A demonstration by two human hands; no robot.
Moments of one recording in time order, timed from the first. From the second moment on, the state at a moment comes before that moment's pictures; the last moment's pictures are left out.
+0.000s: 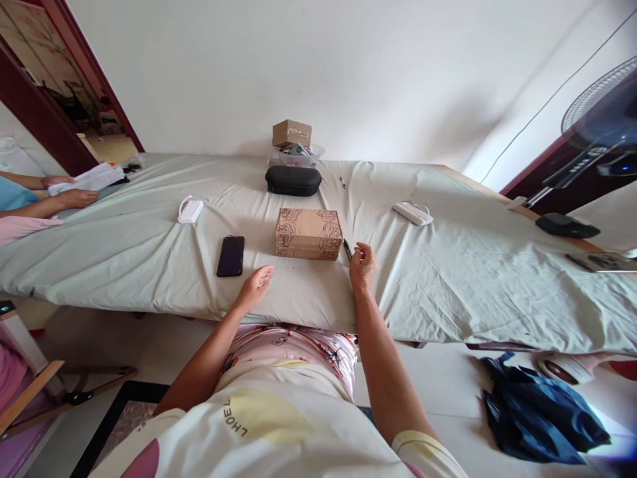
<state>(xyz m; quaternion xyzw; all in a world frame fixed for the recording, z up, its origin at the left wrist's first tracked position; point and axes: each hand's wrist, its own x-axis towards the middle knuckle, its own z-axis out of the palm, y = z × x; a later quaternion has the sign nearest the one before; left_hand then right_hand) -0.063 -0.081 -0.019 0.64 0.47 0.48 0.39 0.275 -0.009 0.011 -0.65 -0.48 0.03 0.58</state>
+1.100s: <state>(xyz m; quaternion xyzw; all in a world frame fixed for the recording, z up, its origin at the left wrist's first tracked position) -0.107 -0.081 0.044 0.53 0.83 0.16 0.03 0.268 -0.025 0.013 -0.62 -0.49 0.06 0.61</state>
